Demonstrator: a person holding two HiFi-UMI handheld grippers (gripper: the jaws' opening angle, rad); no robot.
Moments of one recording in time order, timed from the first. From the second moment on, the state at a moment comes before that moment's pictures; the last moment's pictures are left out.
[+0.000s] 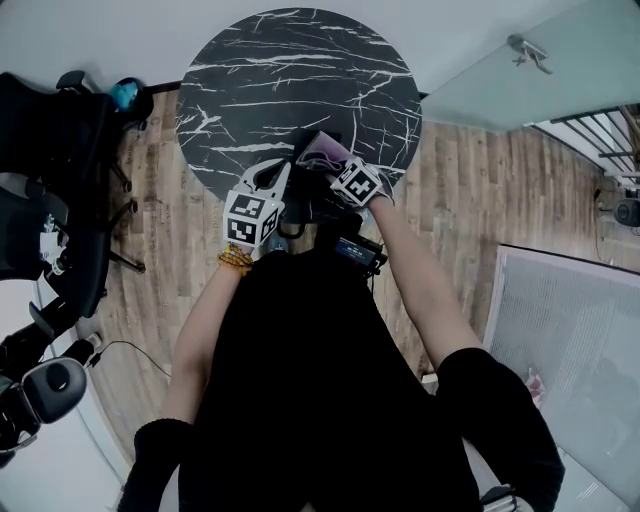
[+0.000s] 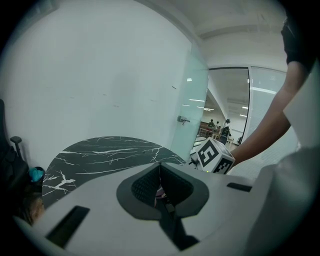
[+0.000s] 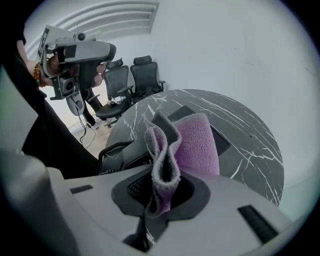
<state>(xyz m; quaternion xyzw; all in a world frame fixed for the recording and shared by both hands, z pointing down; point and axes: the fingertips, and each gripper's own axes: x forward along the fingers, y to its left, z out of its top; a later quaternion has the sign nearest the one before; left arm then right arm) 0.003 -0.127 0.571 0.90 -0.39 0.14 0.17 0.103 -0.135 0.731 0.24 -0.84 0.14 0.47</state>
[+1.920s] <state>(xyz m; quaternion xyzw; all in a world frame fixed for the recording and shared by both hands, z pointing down) -0.003 -0.133 0.578 0.89 -0.38 0.14 0.18 0.089 -0.071 0.758 0.17 -0.84 0.21 0.47</state>
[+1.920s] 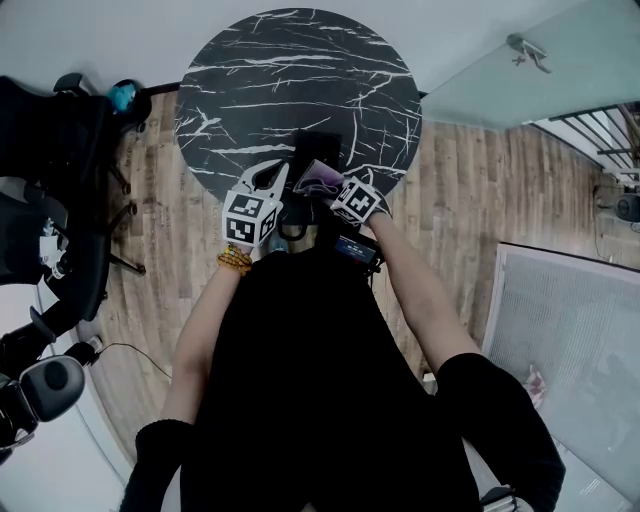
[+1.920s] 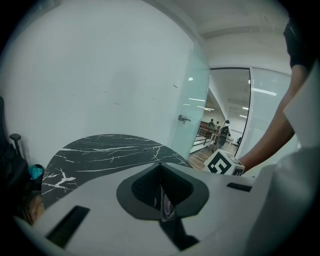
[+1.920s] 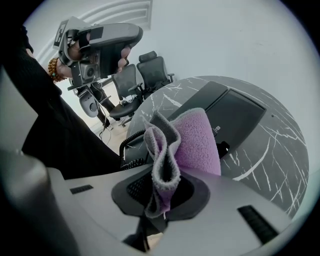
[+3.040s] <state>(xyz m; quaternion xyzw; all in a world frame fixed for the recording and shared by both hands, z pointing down) -0.005 -0.129 0.563 0.89 -0.39 0.14 0.16 0.083 -0.053 0.742 0.14 -0.86 0.26 0.41</state>
